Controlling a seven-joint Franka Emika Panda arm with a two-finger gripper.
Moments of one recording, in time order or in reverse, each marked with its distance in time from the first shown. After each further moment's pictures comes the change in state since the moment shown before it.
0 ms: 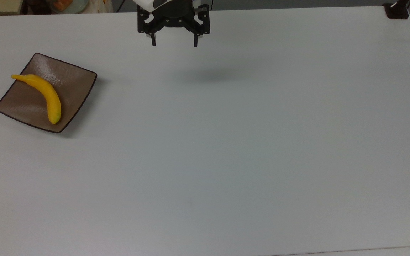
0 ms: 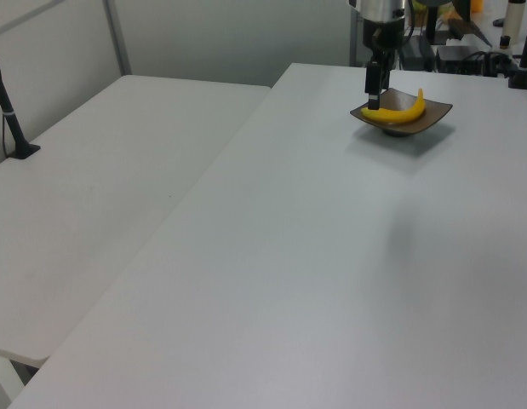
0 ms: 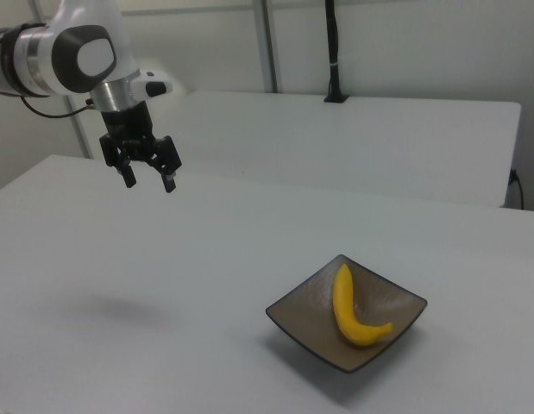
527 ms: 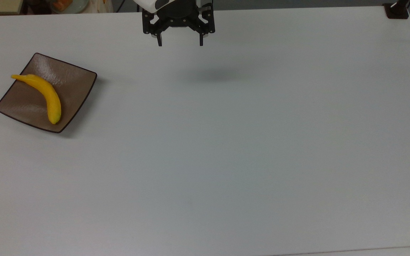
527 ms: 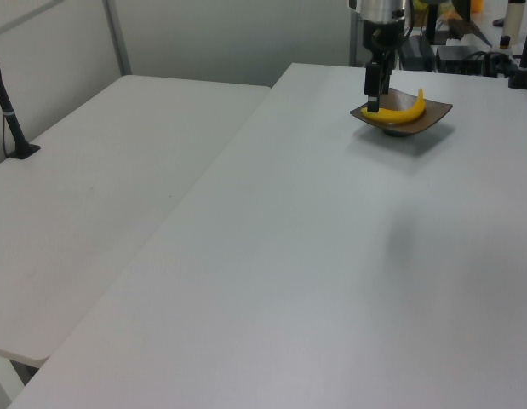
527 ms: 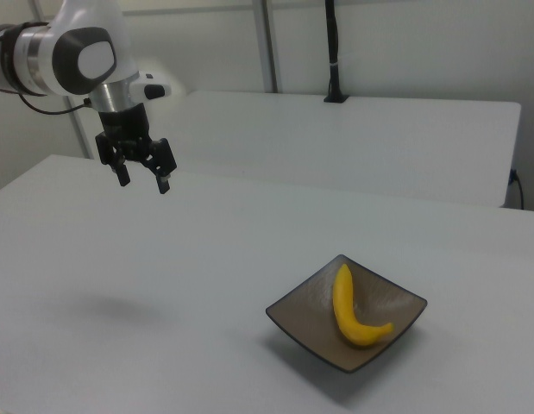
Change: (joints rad) arm -0.003 -0.002 0.003 -0.004 0.055 0.000 0.001
